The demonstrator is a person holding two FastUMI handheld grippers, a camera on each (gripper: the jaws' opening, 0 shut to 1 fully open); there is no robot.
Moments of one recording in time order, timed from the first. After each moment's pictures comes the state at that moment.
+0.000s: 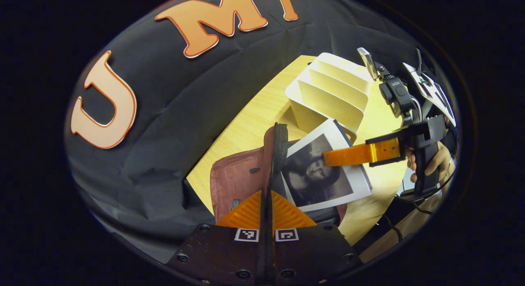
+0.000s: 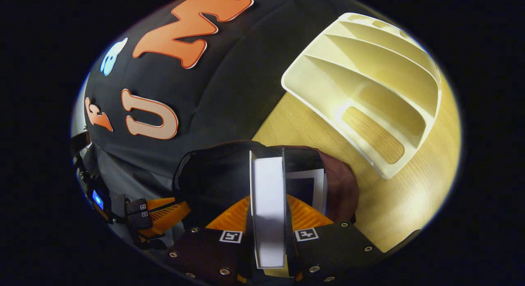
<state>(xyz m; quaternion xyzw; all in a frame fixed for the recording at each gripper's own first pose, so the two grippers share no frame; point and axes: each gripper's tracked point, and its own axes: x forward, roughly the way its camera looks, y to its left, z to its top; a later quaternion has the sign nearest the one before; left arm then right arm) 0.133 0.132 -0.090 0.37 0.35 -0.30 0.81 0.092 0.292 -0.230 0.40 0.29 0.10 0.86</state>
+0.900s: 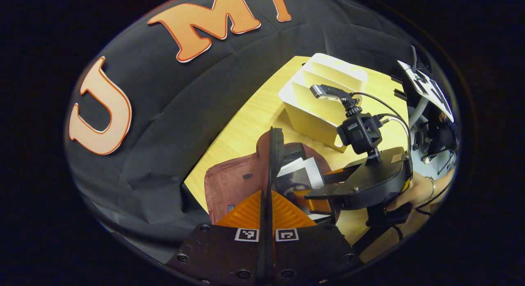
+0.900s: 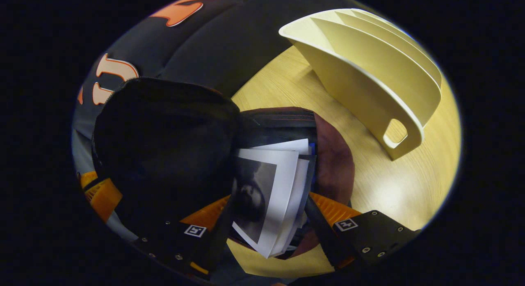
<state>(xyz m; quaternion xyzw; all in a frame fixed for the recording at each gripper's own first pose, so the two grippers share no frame) 0.129 0.126 -0.093 0.37 0.35 -0.32 0.80 0.096 0.316 -0.311 0.30 0.41 0.01 0.86</state>
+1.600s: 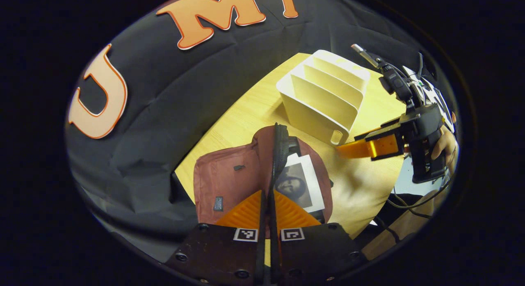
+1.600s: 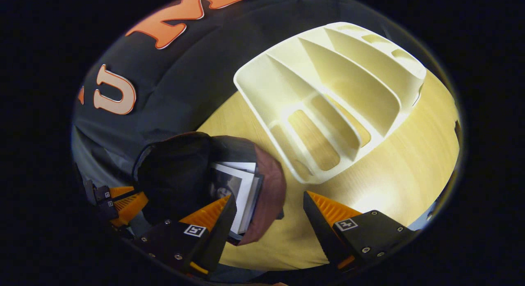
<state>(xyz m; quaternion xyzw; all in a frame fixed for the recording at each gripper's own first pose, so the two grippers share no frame) 0.105 0.121 -0.130 0.32 0.39 -0.31 0.80 0.047 0.186 -0.274 0.26 0.40 -0.01 0.88</state>
